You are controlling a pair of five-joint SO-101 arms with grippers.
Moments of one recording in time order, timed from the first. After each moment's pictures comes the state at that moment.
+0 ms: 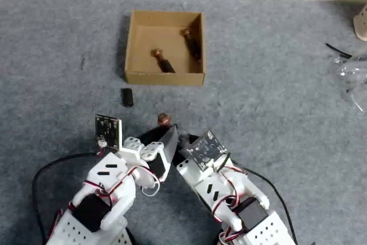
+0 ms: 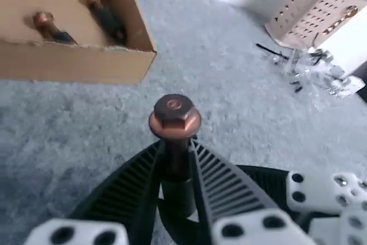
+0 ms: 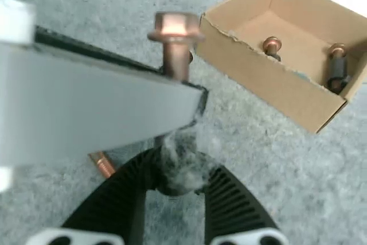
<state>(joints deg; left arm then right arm) 31.3 -104.4 90.2 43.0 36.3 -39.7 -103.2 94.9 38.8 10.3</state>
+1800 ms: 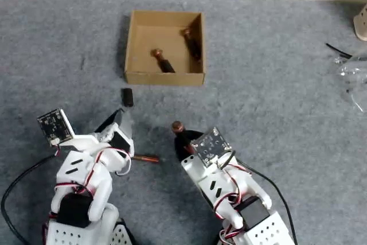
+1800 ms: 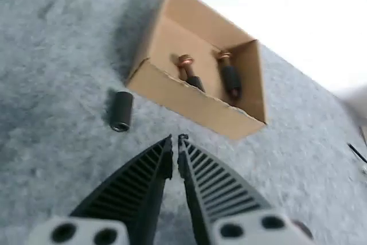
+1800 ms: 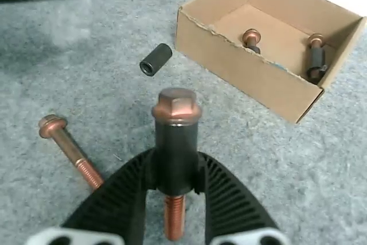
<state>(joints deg) 3.3 -104.1 84.4 49.7 42.5 -36.6 -103.2 95.3 38.8 10.7</state>
